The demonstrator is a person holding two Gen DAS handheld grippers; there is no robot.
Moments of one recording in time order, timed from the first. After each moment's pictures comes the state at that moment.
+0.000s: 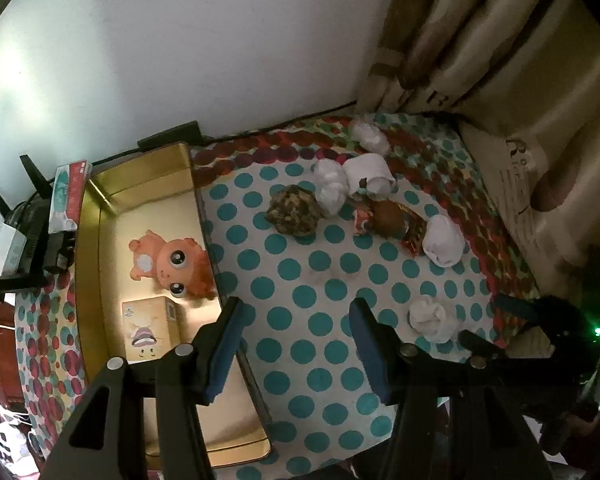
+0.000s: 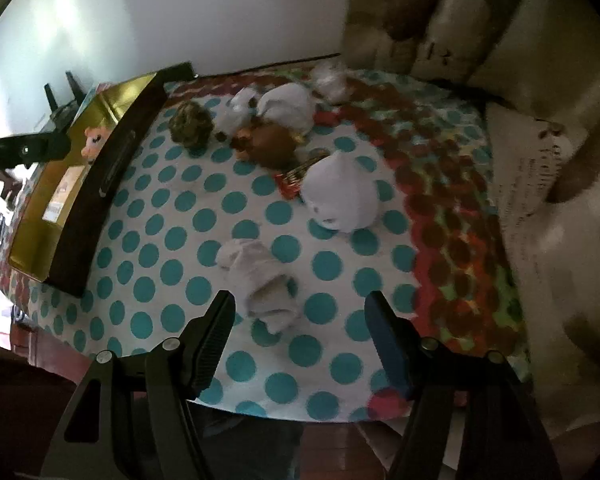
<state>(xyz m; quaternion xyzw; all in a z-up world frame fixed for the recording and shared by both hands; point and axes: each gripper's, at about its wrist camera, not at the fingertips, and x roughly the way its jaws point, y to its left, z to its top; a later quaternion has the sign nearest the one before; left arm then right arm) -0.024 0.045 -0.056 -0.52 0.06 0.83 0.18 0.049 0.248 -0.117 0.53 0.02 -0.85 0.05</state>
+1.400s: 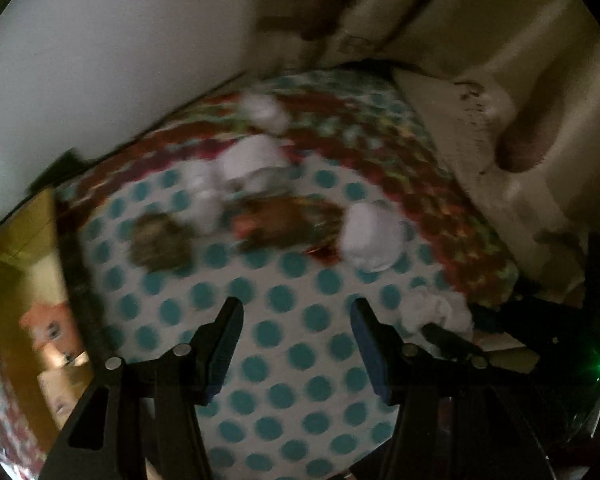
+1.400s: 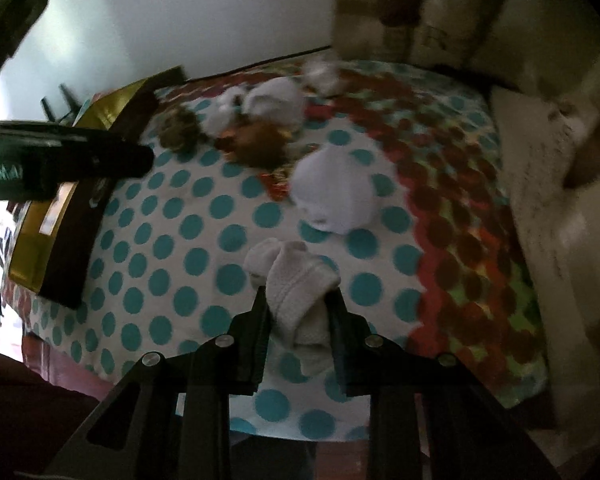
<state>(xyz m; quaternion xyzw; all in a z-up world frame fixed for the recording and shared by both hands) -0.047 0.164 -0.091 -0.55 0.12 0.77 0.30 0.040 0.272 -0.128 0.52 -0.02 -0.85 0.05</state>
